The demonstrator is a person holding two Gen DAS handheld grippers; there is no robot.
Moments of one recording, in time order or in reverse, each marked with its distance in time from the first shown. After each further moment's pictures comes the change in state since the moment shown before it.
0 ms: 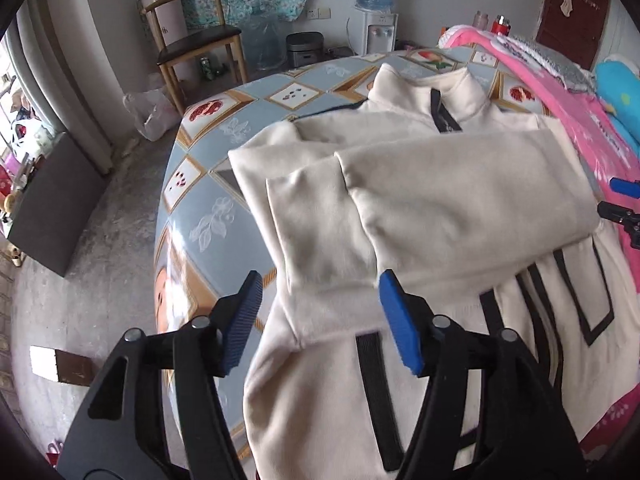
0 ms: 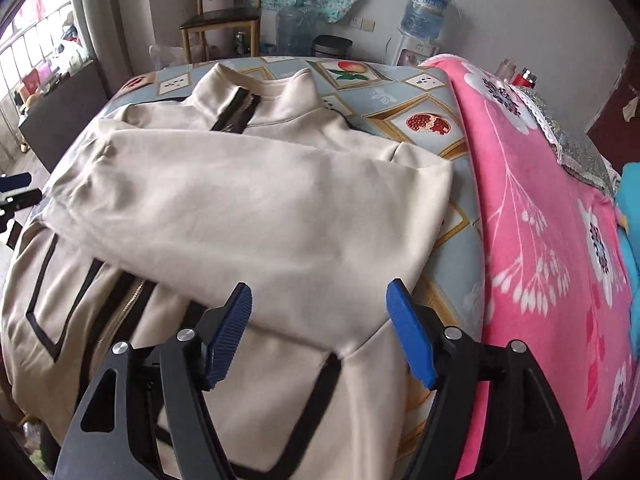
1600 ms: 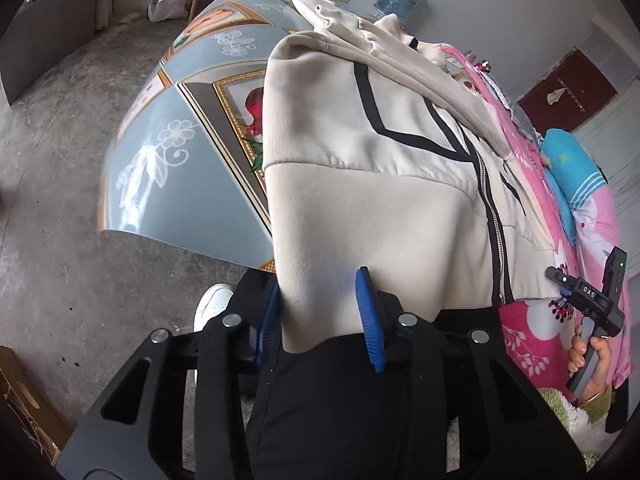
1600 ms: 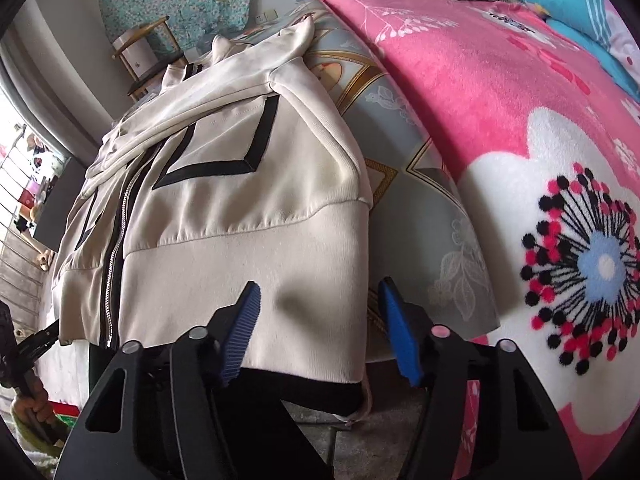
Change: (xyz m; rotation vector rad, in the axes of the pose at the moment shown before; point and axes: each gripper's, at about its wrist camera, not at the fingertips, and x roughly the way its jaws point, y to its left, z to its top) left arm -0.053 0.033 -0.262 -0.386 0.036 -0.378; right arm -0.087 -0.025 -0.257 0.486 -0.001 0.093
